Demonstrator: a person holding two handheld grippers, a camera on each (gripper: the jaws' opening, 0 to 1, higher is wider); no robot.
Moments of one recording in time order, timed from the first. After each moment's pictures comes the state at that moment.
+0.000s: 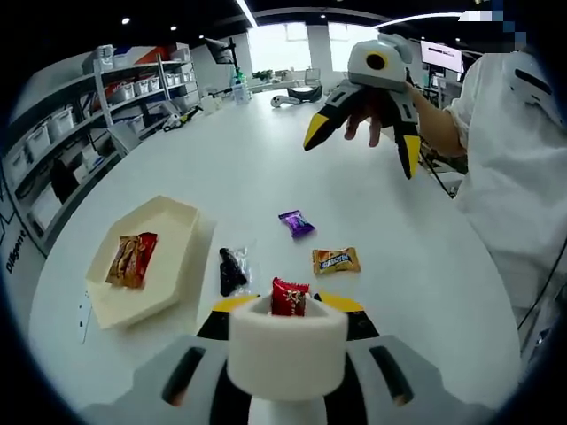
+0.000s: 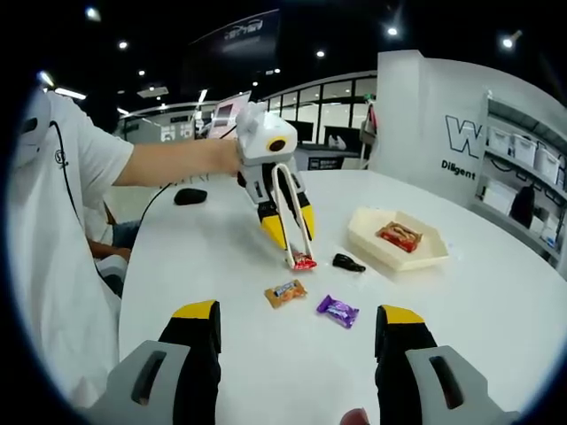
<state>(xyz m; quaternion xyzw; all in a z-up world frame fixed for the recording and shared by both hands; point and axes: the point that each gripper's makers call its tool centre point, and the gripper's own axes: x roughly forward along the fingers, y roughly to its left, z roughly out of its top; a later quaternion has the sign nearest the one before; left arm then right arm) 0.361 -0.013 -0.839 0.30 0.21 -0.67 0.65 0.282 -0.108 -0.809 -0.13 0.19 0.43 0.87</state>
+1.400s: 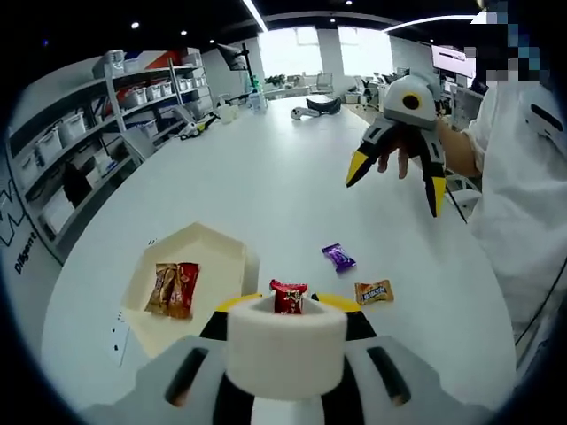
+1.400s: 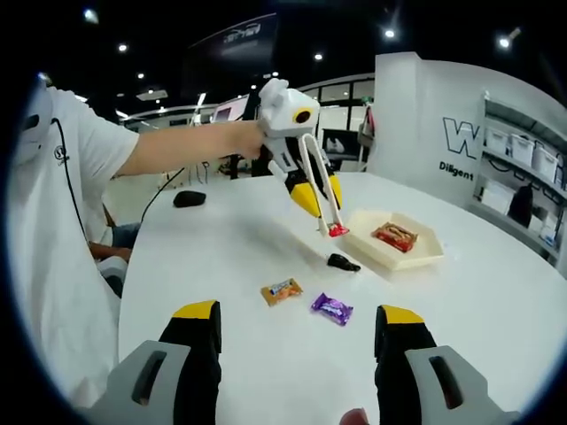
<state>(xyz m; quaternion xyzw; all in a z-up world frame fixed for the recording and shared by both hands) 0.408 -0.035 -0.789 0.30 0.20 -0.64 0.68 0.282 -0.117 -0.806 -0.12 0.19 0.42 0.88</state>
